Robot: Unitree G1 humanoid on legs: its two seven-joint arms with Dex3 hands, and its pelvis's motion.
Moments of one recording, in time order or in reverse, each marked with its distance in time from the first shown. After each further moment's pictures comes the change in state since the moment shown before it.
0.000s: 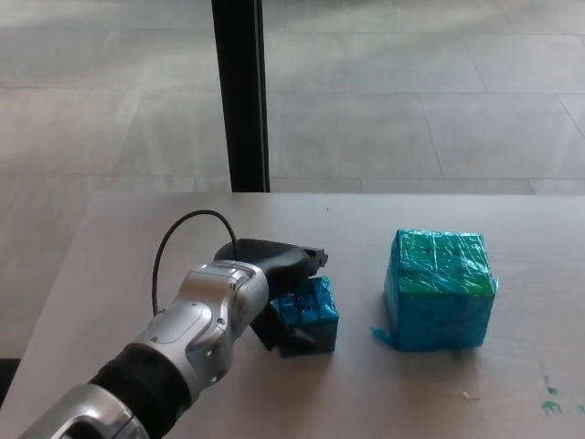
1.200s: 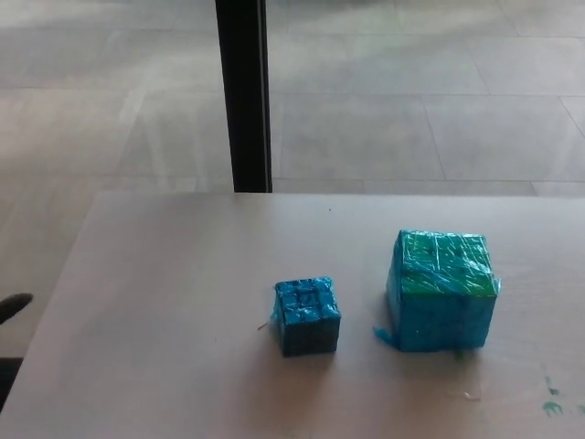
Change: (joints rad) left_arm 0.418 0.466 0.804 -0.064 -0.319 -0.030 -0.065; right_arm 0.026 -0.008 -0.004 -0.025 0.001 0.004 0.005
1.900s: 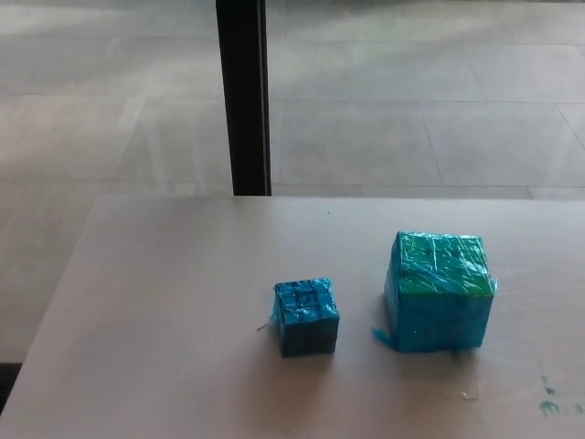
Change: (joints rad) left_arm 0.401 -0.177 0.445 0.275 -0.294 -0.028 0.016; right_arm 0.002 0.000 0.003 0.012 -0.001 0.003 -0.003
